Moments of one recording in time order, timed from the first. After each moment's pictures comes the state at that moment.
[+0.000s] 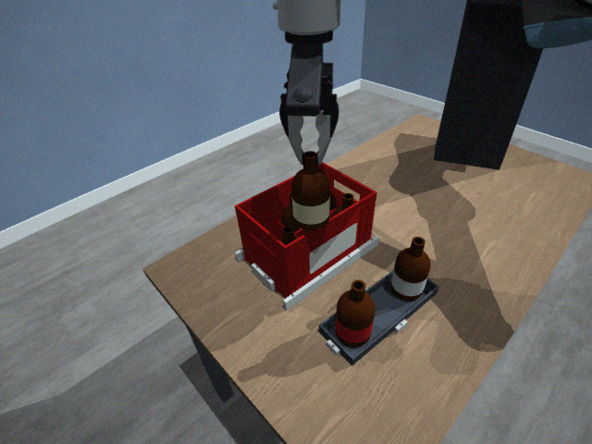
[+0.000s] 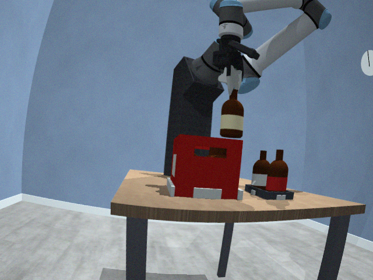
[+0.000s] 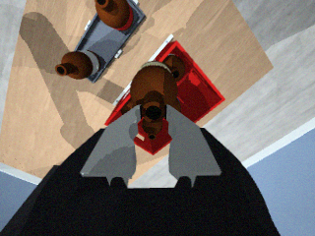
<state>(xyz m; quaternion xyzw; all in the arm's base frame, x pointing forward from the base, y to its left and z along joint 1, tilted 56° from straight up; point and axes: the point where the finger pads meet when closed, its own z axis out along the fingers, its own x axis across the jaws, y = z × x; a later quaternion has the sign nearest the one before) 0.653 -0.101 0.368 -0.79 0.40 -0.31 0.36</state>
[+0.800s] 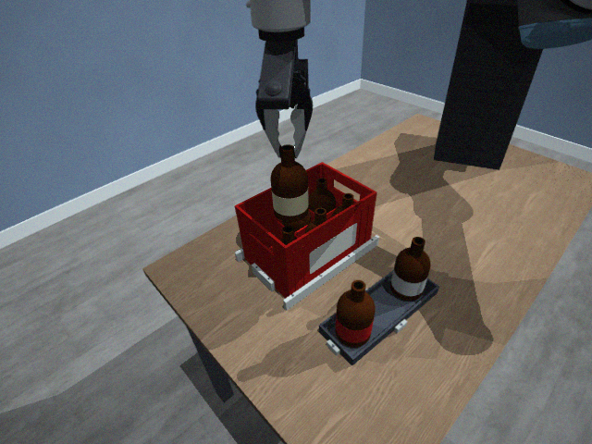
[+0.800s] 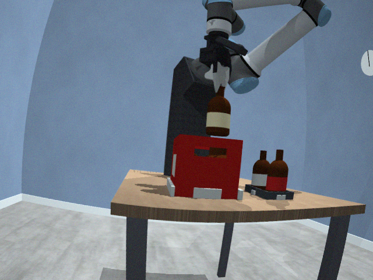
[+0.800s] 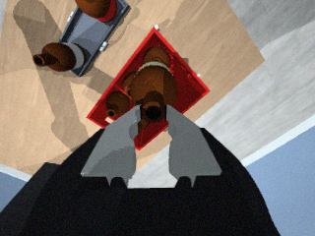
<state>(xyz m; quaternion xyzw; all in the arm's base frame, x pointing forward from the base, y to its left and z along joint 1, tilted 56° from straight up) 0.667 -0.148 0.359 -0.79 0.40 -0.31 0.36</state>
